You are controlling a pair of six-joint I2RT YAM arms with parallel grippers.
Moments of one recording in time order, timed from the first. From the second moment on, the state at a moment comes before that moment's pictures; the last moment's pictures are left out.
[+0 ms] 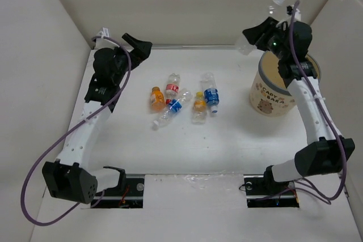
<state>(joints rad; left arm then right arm) -0.21 1.18 1.18 -0.02 0.06 -0.79 0.12 1.45 1.50 -0.08 -0.36 0.57</state>
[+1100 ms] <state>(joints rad) -0.33 1.56 1.17 -0.32 -0.17 -0.75 0.05 1.18 1.45 -0.50 0.25 0.43</state>
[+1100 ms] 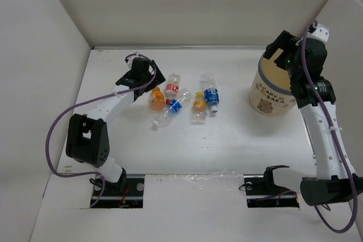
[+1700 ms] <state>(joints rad) -0.32 1.75 1.08 -0.30 -0.16 -0.77 0.35 1.19 1.36 -0.48 0.27 0.39</state>
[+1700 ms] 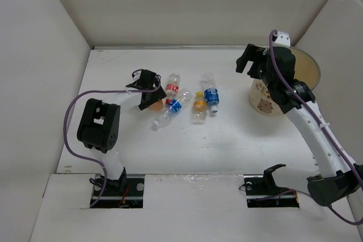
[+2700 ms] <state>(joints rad) -0.40 1.05 0.83 0.28 0.35 -0.63 0.45 1.33 1.29 0.08 -0.68 0.47</state>
